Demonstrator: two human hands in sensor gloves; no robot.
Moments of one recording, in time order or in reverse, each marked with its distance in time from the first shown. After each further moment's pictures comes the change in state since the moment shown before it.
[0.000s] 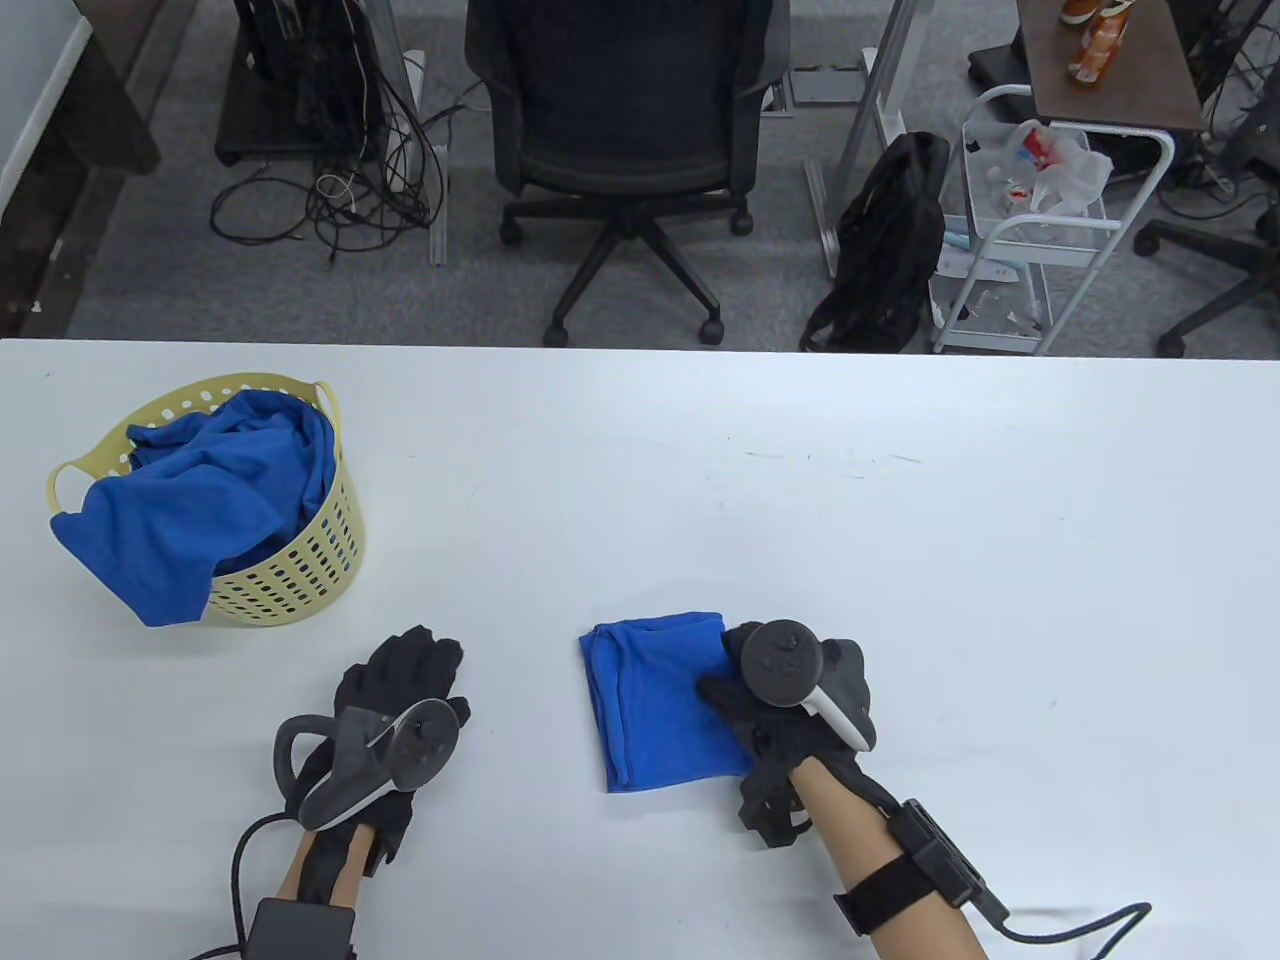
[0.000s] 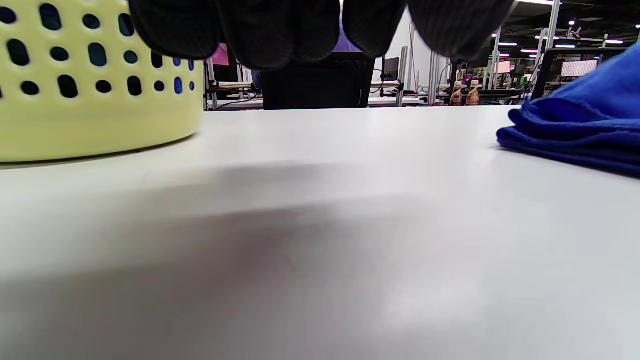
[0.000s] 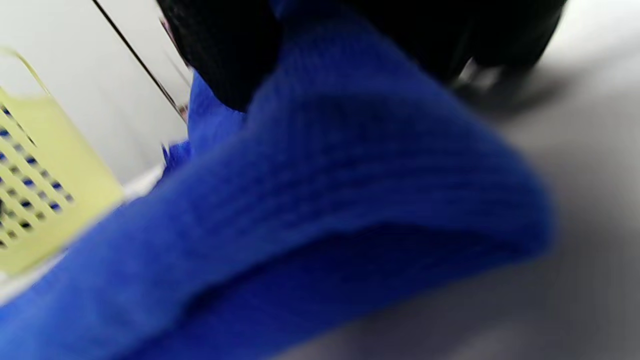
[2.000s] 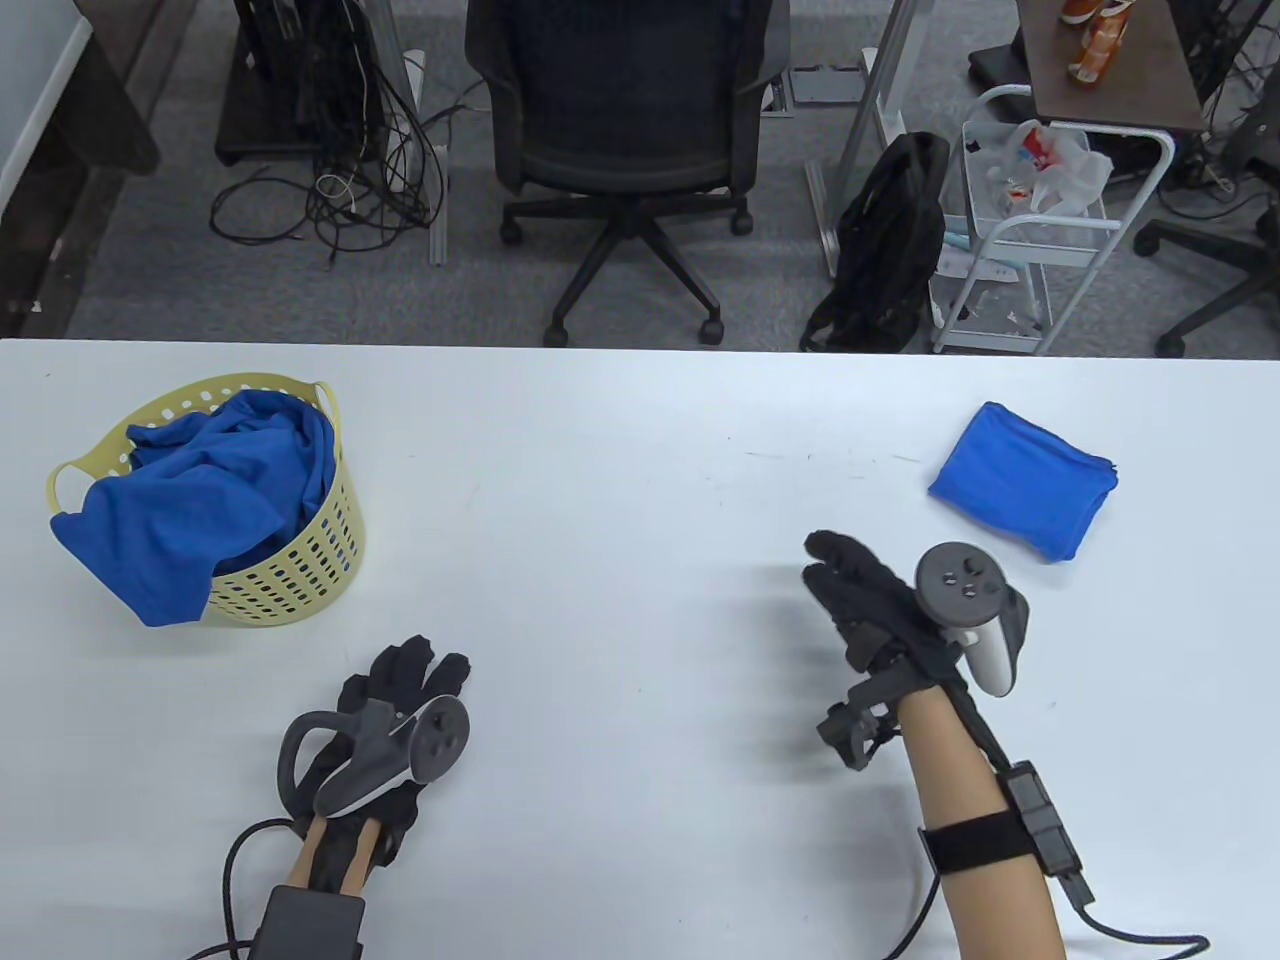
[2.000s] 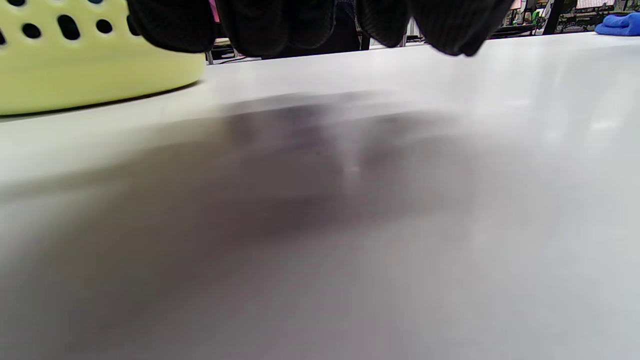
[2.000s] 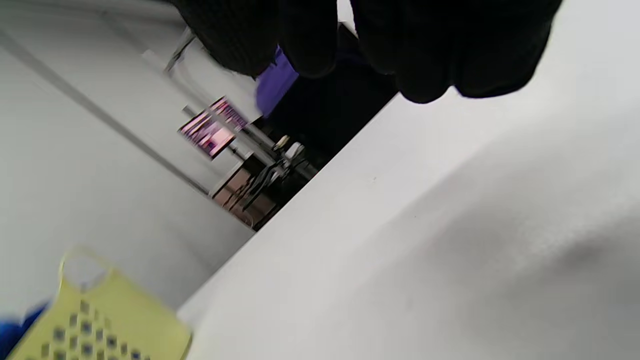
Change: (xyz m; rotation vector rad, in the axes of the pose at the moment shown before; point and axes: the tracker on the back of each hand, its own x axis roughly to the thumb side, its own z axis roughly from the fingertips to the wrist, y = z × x) left_hand 0.001 -0.024 -0.008 -0.153 -0.003 -0.068; right_hand -0.024 -0.087 0.002 -0.067 -0.102 -0.169
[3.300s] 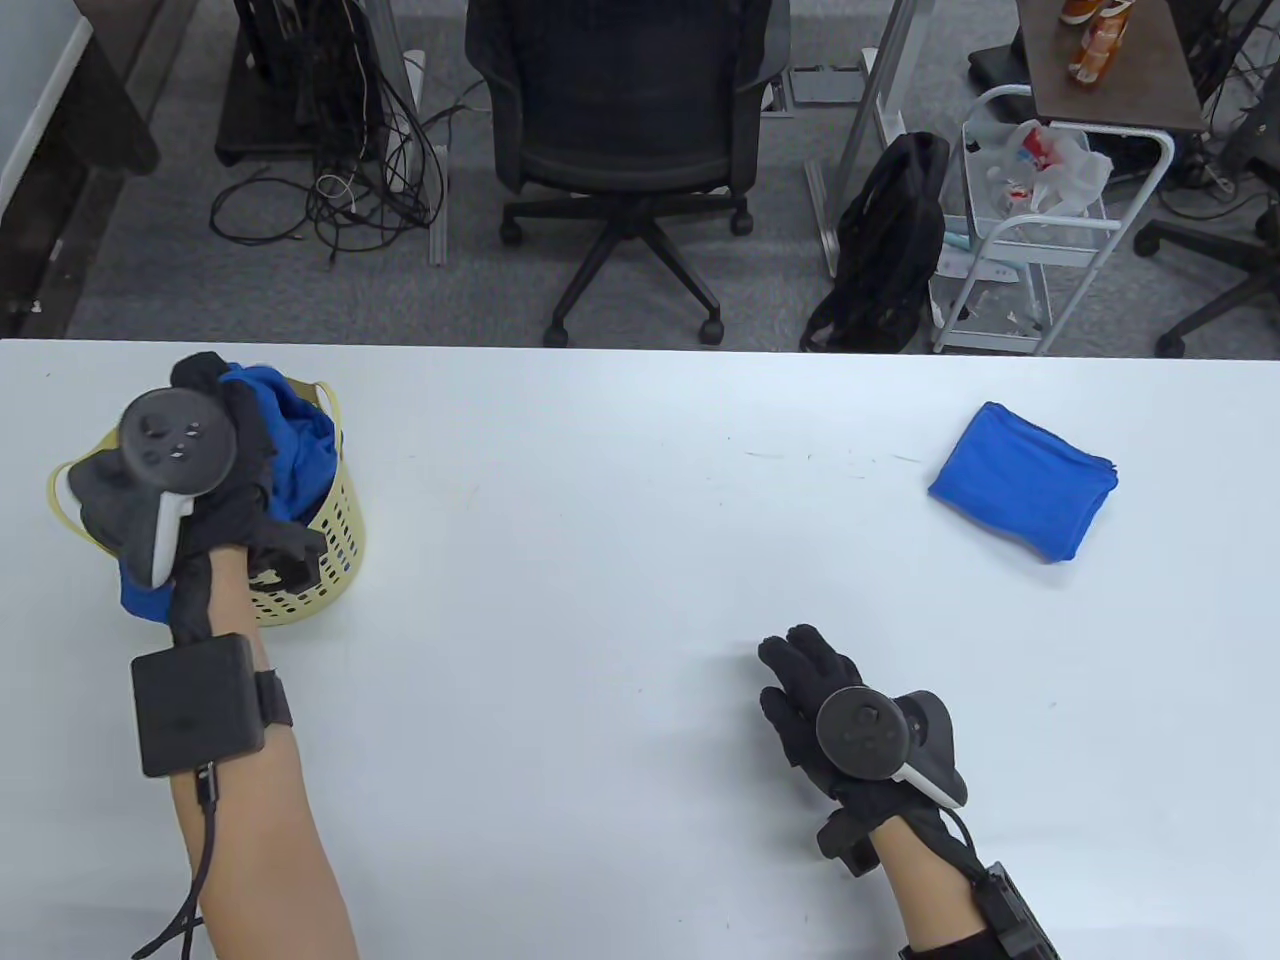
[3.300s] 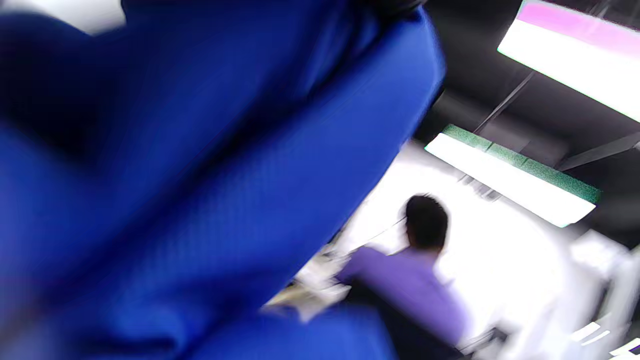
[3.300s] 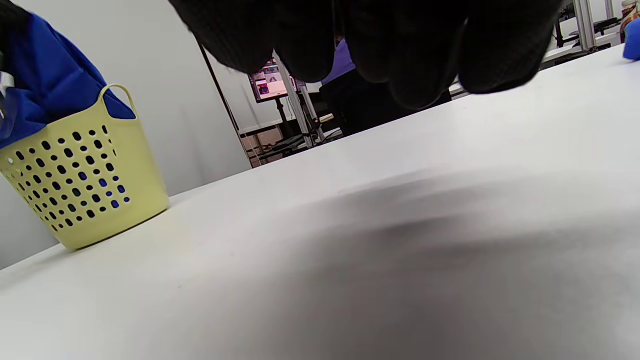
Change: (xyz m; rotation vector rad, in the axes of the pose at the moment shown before) left_hand -0.141 0.228 -0.030 0.753 0.376 0.693; right_hand -0.008 0.049 0.051 -0.002 -0.129 0.325
